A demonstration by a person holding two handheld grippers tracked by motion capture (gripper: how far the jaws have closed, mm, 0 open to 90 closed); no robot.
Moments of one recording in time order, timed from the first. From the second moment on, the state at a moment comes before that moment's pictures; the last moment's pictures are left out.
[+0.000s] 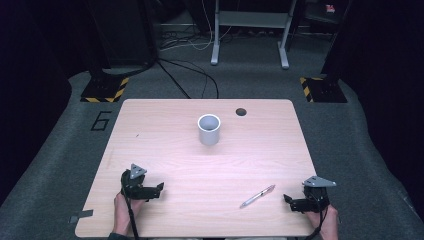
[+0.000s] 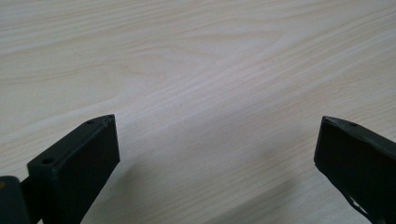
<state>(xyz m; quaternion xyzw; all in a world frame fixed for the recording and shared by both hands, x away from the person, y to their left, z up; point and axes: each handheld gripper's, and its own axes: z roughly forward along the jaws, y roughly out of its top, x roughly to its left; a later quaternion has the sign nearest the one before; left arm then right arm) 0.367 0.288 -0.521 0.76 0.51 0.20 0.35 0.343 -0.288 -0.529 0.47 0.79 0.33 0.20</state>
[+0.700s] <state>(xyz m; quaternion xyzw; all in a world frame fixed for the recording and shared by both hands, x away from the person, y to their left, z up) 0.418 0.248 -0.469 0.79 0.44 0.18 0.38 0.343 -0.288 -0.529 0.47 0.79 0.33 0.20</state>
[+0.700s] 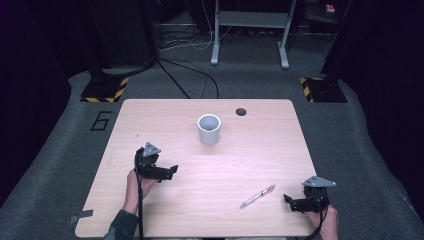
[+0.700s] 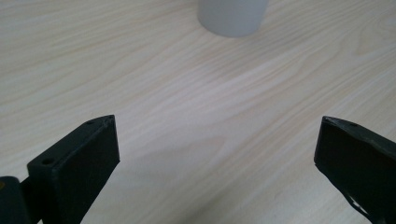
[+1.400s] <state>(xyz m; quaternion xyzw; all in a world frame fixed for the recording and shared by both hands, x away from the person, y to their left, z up) 0.495 0.171 -0.443 0.81 0.39 0.19 0.39 0.344 -0.288 -0.530 0.47 0.79 0.34 0.20</state>
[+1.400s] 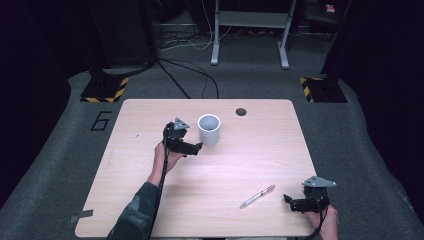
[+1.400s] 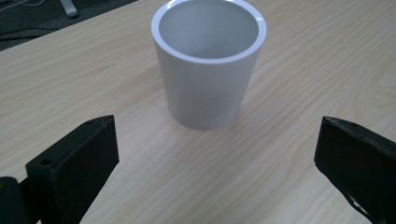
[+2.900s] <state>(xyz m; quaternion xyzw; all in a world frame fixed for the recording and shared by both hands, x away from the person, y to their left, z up) 0.568 0.109 -0.466 0.81 0.40 0.21 0.37 0.343 -0.288 -0.530 0.47 0.79 0.34 0.20</state>
